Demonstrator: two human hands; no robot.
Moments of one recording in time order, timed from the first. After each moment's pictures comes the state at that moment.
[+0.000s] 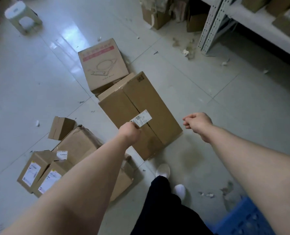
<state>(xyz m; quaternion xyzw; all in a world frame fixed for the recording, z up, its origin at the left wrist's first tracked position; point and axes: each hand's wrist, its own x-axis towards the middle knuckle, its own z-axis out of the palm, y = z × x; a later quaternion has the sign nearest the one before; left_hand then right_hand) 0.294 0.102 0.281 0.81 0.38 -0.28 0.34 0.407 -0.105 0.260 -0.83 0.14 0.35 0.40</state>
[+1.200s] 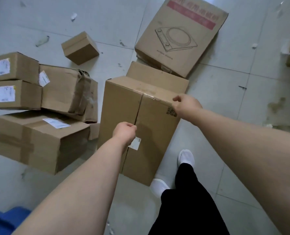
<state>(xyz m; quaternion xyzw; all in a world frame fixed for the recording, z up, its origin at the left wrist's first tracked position) 0.505 0.192 0.095 0.28 0.81 -0.01 0.52 0.716 0.235 0.096 -0.77 -0.42 0.47 0.00</state>
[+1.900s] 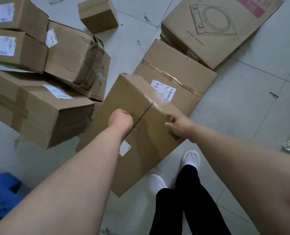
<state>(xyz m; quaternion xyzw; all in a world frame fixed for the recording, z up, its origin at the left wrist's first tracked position) 0.451 0.174 0.024 0.25 0.87 0.03 0.42 0.649 0.184 0.006 -0.61 -0.52 0.58 -0.18</state>
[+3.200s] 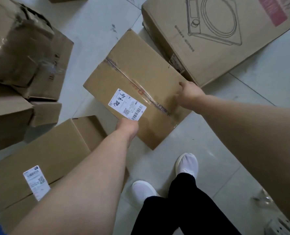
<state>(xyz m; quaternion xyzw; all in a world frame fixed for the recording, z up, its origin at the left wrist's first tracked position) 0.597 0.283 -0.166 0.05 0.85 0.02 0.53 0.763 0.407 -0.155 -0.64 -0.60 0.45 -0.18</state>
